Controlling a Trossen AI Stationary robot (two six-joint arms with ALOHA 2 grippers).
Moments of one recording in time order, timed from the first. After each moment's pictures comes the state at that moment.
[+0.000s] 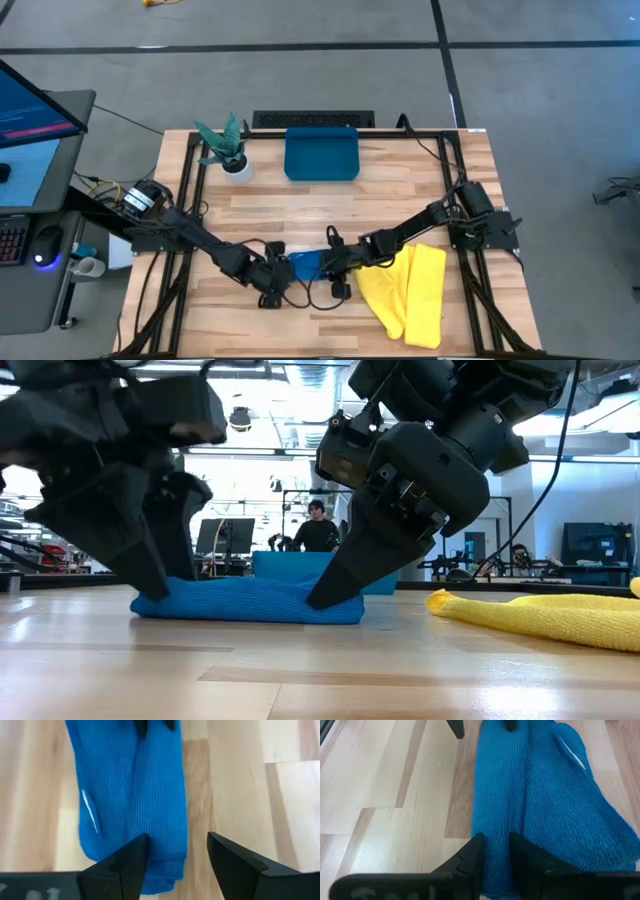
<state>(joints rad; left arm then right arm) -0.53 1.74 0.93 -0.29 -0.31 -0.41 0.30 2.01 1.03 0.17 -0.01 0.23</state>
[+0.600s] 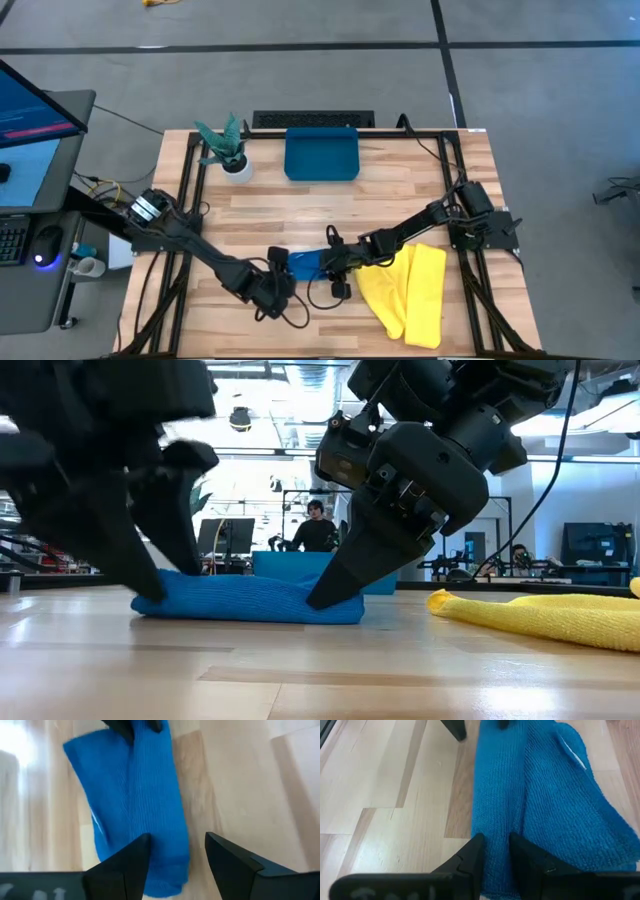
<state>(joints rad) -0.60 1.84 1.04 -0.42 -0.49 -0.28 0.29 2.01 1.03 0.17 -0.01 0.23</state>
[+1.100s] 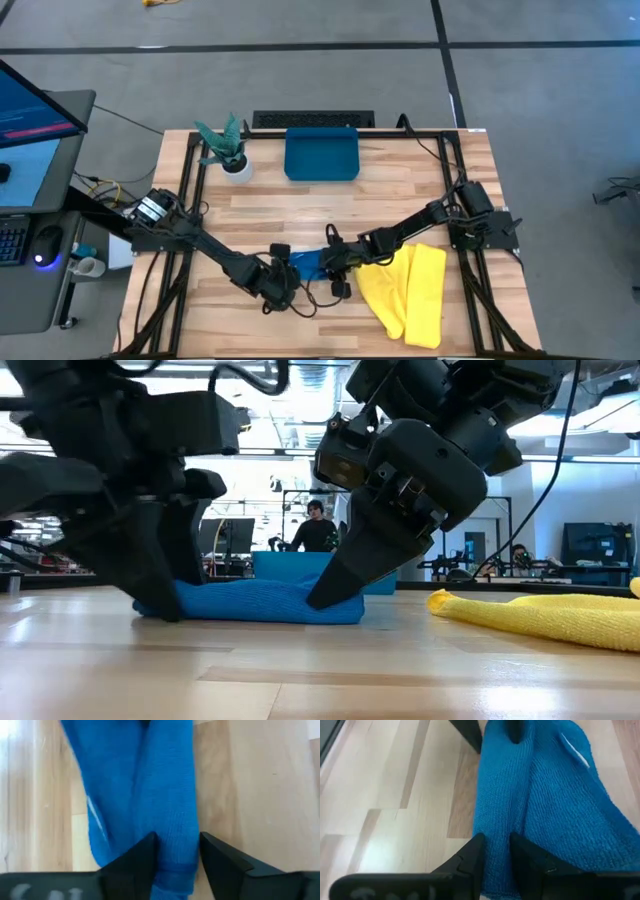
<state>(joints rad) -0.52 1.88 1.04 -0.46 -0.40 -0.36 0.30 2.01 1.03 0.17 -0.07 0.26</state>
